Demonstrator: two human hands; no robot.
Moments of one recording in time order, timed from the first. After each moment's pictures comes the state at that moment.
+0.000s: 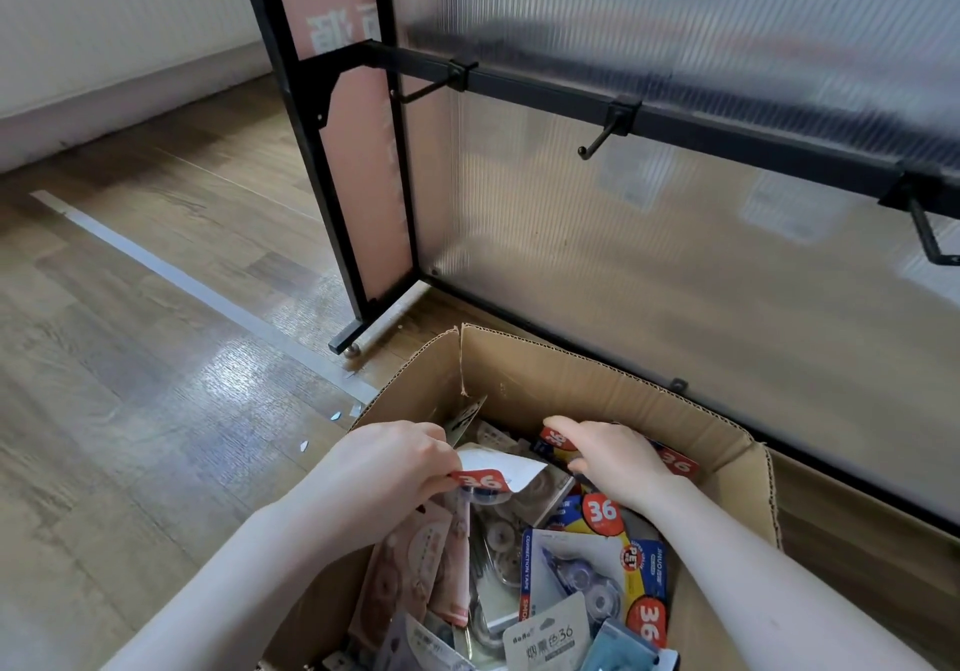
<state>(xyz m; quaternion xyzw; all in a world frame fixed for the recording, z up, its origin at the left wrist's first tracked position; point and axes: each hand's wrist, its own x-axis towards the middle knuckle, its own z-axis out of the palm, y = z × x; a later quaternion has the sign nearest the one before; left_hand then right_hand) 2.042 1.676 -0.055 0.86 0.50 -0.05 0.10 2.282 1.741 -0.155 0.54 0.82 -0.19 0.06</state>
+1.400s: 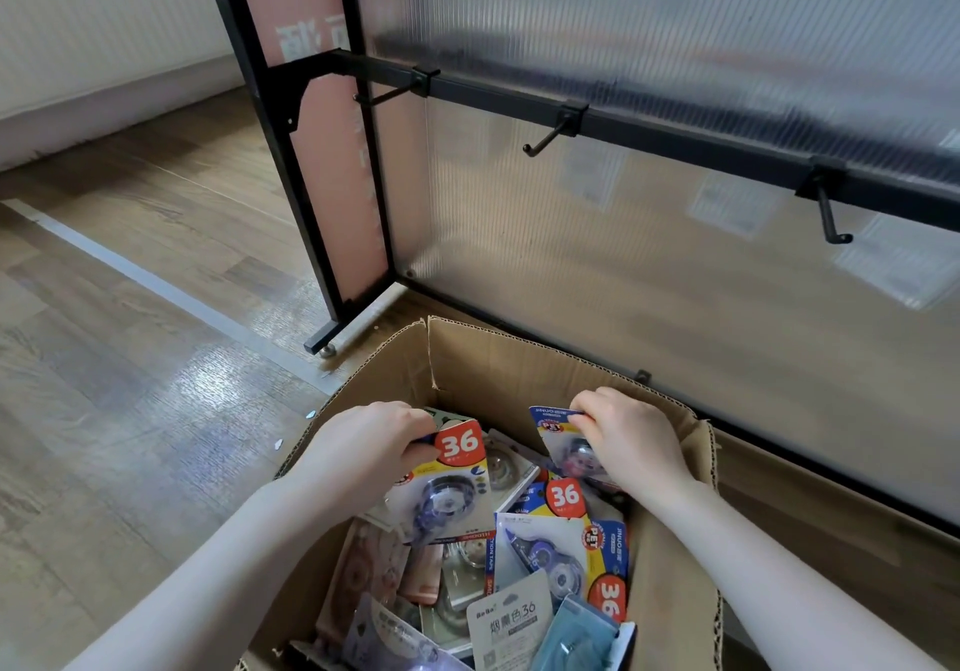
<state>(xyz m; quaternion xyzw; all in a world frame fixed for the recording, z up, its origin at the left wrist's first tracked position) 2.058 1.679 -0.064 0.82 0.57 -0.03 0.08 2.316 1.715 -0.118 0.58 0.80 -0.07 -0.15</state>
